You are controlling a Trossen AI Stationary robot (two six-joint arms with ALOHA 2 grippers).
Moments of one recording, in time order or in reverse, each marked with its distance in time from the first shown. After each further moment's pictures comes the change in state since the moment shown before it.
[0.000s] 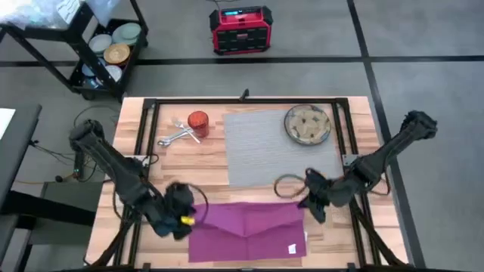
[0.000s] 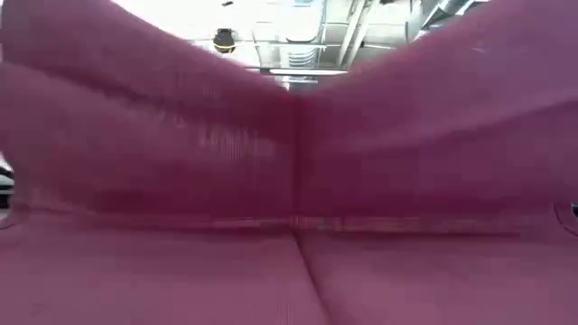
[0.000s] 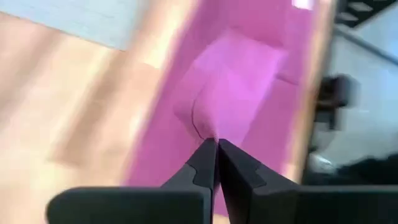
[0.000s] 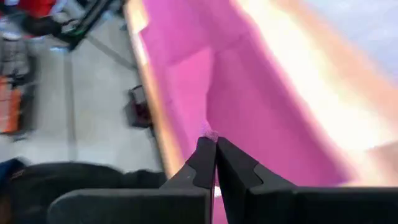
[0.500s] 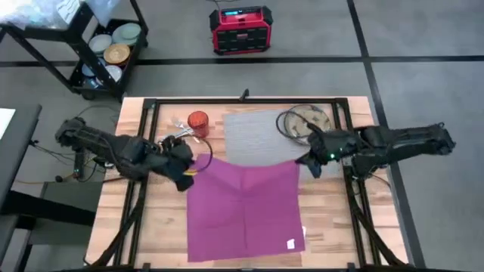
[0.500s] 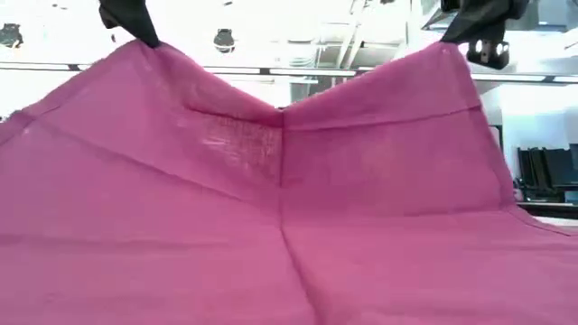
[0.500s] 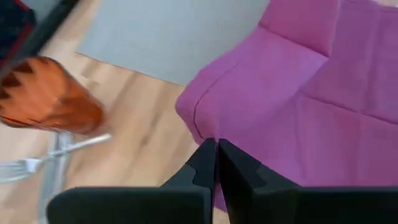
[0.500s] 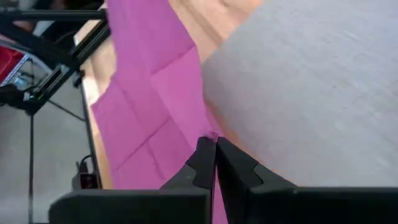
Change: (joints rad) left arm 0.422 -0.167 0.000 -0.138 -0.009 0.440; right arm -0.544 -0.160 0.002 -0.093 -0.235 -0.344
